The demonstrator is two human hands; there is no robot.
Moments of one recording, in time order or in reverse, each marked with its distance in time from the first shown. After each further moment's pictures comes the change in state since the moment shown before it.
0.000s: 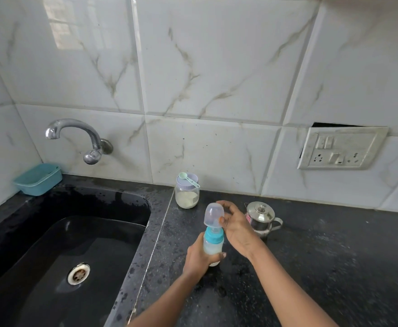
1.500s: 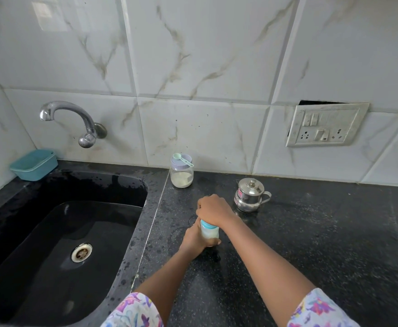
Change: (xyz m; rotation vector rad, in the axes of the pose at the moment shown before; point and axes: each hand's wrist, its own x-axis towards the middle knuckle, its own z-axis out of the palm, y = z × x) left_hand -0.023 0.000 0.006 0.233 -0.089 -0.061; right_hand -0.006 0.008 0.047 -1.704 0.005 0.168
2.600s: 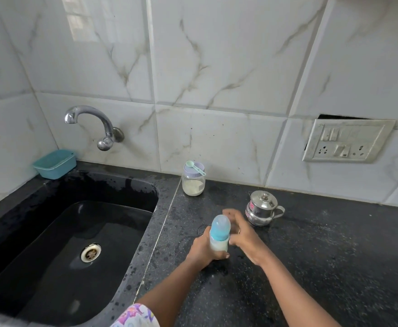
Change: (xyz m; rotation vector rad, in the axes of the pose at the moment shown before) left_hand 0.004 -0.006 0.001 -0.005 -0.019 0.027; right_hand -0.039 0.057 0.031 1.215 0.002 -0.133
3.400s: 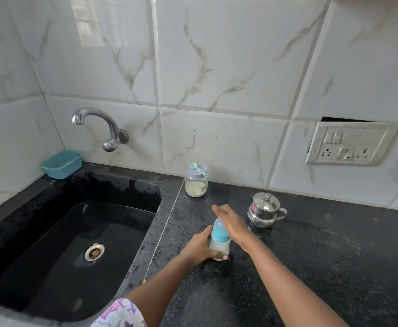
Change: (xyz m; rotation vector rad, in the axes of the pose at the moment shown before) left_hand -0.001 -0.003 -0.022 -0.044 -0.091 0.142; right_hand 0.025 -0.040 0.027 -0.279 0.095 0.120
